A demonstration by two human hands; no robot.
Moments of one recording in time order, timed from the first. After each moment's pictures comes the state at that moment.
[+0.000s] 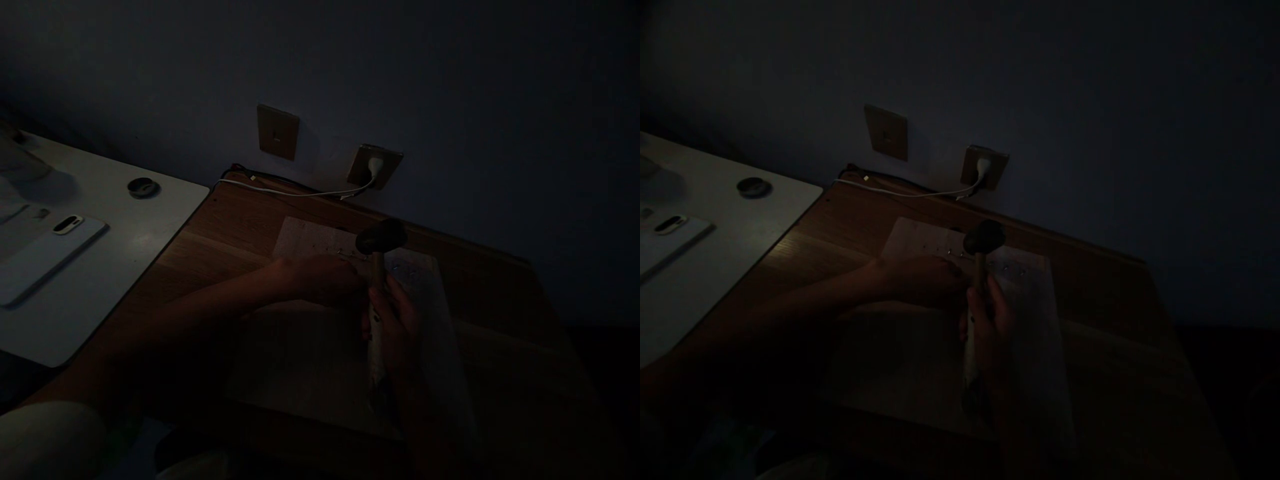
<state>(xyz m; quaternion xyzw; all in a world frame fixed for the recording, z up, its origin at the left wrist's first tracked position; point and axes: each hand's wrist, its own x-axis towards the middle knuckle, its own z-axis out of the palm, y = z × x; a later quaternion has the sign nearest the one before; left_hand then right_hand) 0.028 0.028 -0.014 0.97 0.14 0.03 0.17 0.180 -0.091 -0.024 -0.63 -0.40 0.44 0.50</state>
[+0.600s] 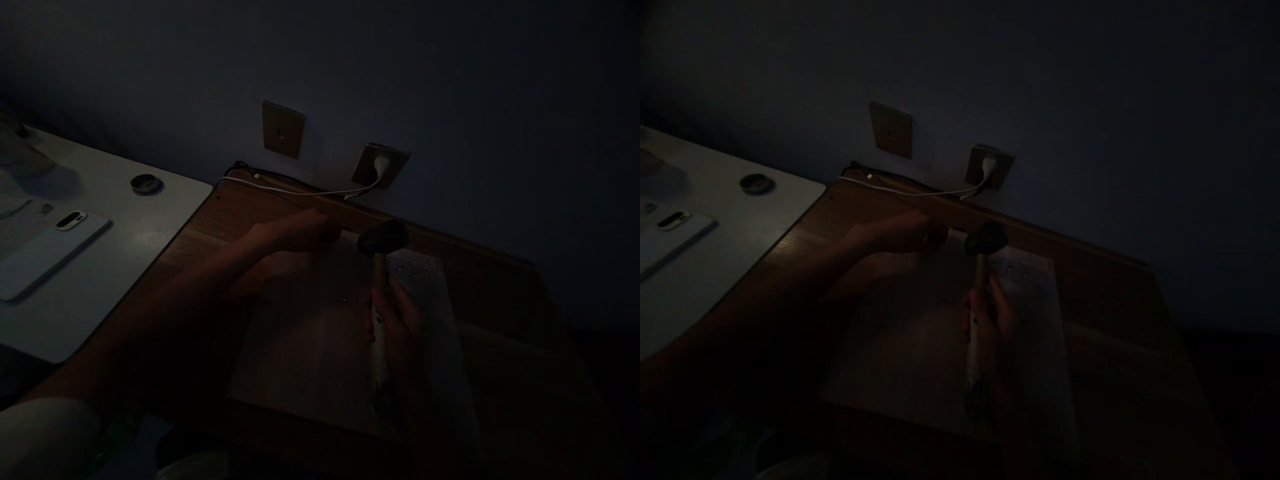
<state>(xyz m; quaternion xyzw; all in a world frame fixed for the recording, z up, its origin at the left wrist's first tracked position) -0.021 0.096 -0.010 0.92 0.29 0.12 0.25 0.178 -0.088 -0.020 -0.63 -0.40 0.45 0.50</state>
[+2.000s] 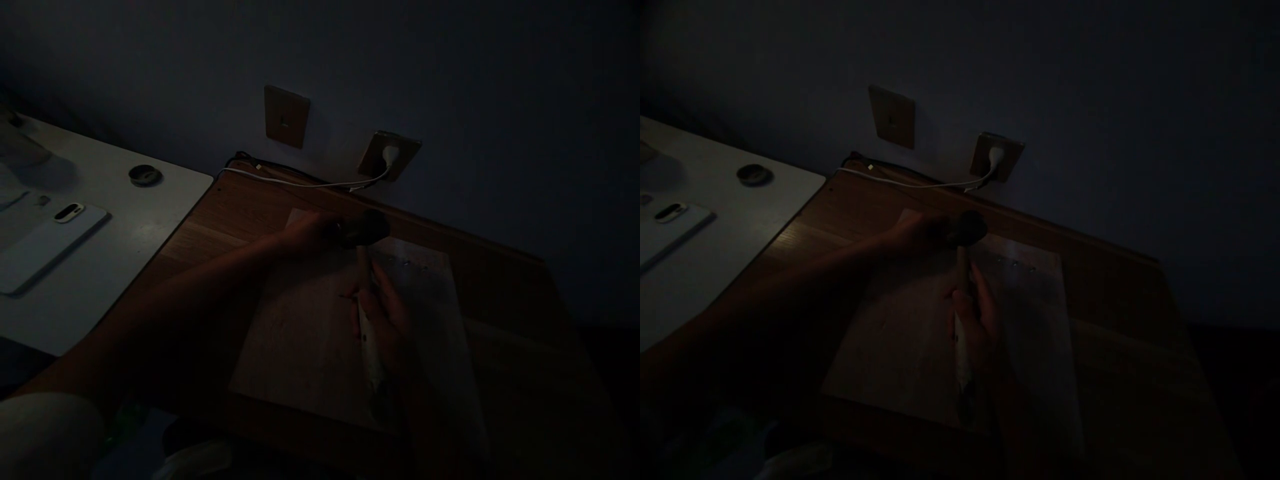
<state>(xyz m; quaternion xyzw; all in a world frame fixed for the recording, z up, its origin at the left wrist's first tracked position) -0.016 0.090 -0.058 0.84 0.32 0.28 0.33 0.168 -0.093 -0.027 -0.55 -0.44 0.54 0.46</state>
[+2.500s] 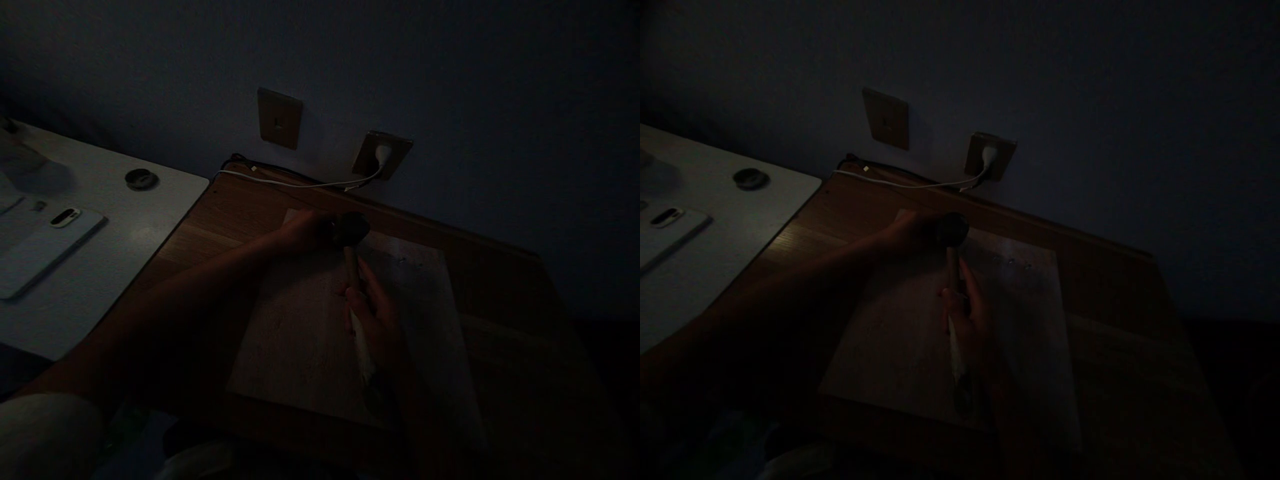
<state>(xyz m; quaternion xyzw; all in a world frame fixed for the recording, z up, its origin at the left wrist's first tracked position) -0.020 0.091 -0.058 0.85 0.34 0.27 0.30 0.166 -0.091 -0.036 -0.57 -0.47 0.51 0.44</state>
